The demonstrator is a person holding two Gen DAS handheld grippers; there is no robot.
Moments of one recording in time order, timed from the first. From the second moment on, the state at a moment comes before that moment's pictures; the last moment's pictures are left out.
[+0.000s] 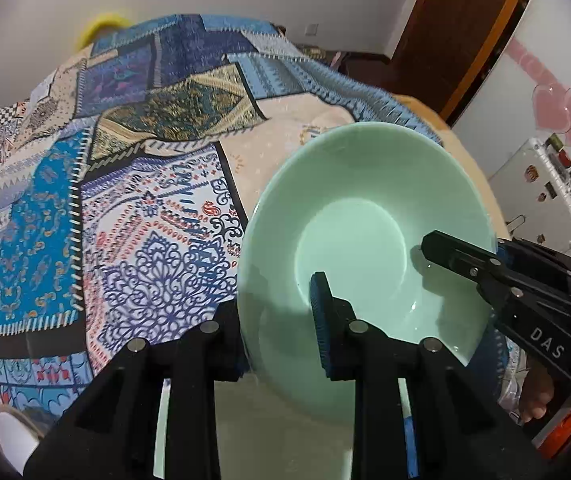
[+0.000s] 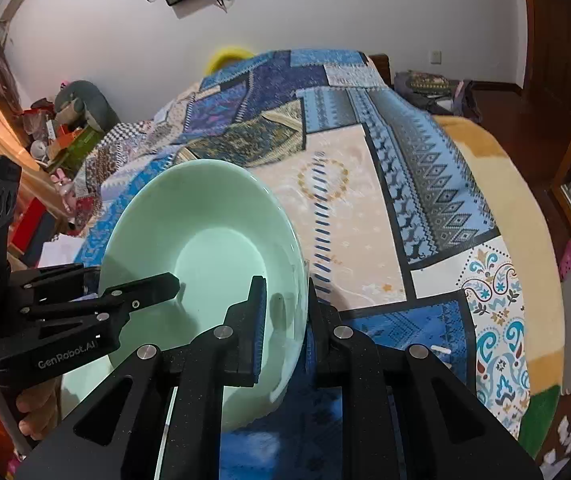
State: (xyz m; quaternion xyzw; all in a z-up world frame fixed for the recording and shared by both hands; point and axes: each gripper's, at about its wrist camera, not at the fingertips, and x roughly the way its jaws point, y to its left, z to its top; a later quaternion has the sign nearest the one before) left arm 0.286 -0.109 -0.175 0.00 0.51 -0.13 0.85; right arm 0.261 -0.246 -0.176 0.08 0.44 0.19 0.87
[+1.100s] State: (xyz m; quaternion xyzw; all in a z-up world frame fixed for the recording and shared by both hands) left arm 0.160 0.037 -0.107 -0.08 0.44 -0.06 0.89; right arm 0.200 -0.127 -0.132 0.05 0.41 0.29 0.87
